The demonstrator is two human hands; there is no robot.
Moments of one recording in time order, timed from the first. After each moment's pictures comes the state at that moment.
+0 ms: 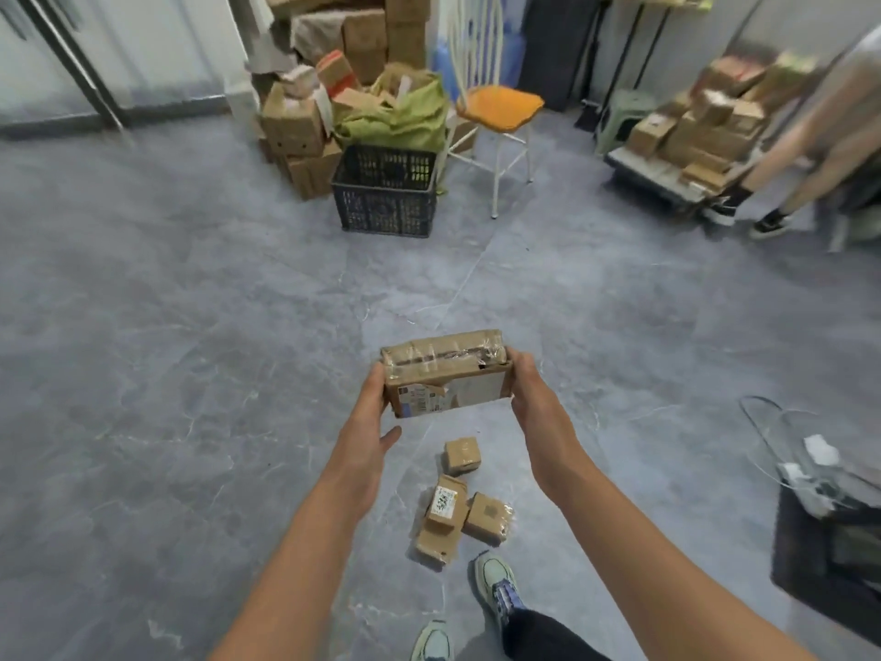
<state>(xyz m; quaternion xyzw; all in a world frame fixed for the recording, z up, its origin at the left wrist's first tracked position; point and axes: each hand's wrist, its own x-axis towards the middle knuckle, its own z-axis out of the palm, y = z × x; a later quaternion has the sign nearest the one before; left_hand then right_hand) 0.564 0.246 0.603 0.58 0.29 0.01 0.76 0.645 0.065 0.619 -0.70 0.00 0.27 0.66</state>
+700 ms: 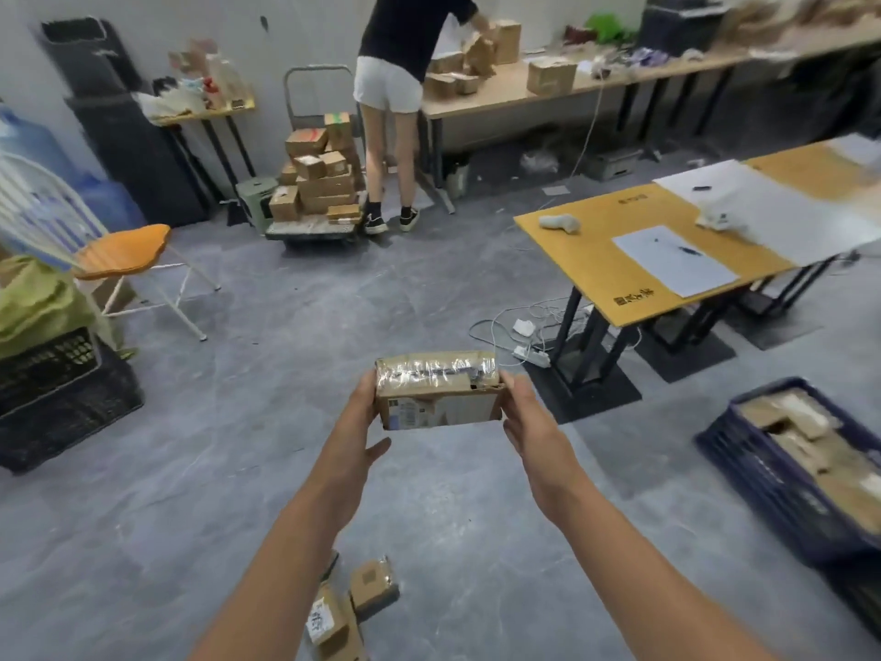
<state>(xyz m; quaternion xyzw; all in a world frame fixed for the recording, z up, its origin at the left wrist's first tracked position) 0.594 -0.063 0.693 0.69 -0.04 -0.28 0.67 0.496 -0.253 0.675 -0.62 0.24 -0.05 0.75</state>
